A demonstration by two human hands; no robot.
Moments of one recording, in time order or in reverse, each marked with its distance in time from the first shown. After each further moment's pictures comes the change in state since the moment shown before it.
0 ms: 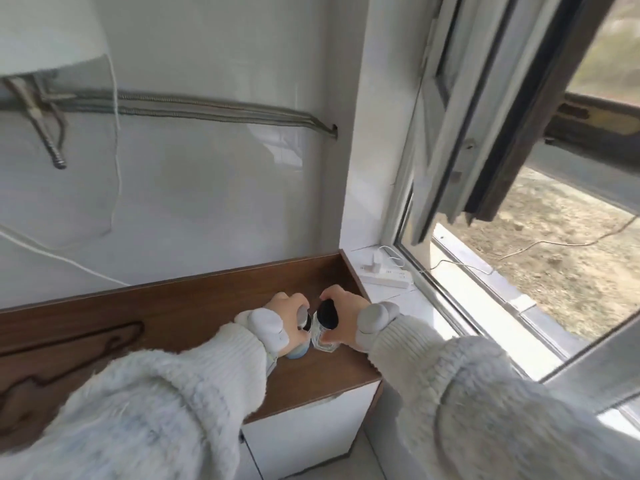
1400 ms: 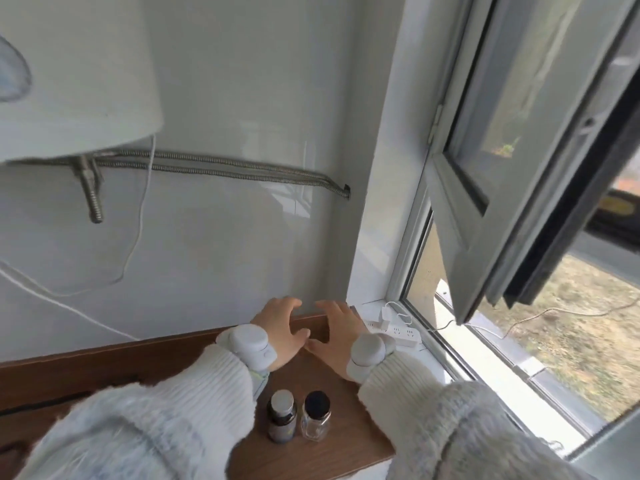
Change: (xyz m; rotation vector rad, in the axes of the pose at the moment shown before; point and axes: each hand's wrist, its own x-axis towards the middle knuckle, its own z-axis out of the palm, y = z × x) left_hand 0.010 -0.019 -0.078 -0.158 0.238 0.047; right_hand 0.016 -0.062 -0.035 0.073 0.341 -0.102
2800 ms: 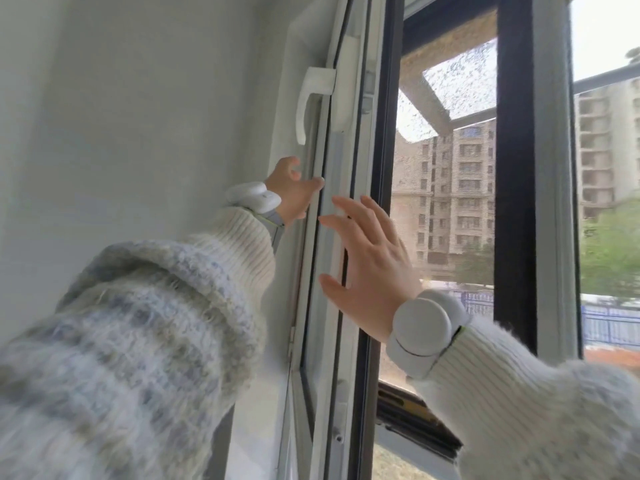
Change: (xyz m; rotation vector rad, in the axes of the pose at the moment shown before) left_hand 0.032 0.379 -0.354 -1.000 0.308 0.768; right_hand -0.108 -0.099 -0.388 -0.600 1.099 -0.367
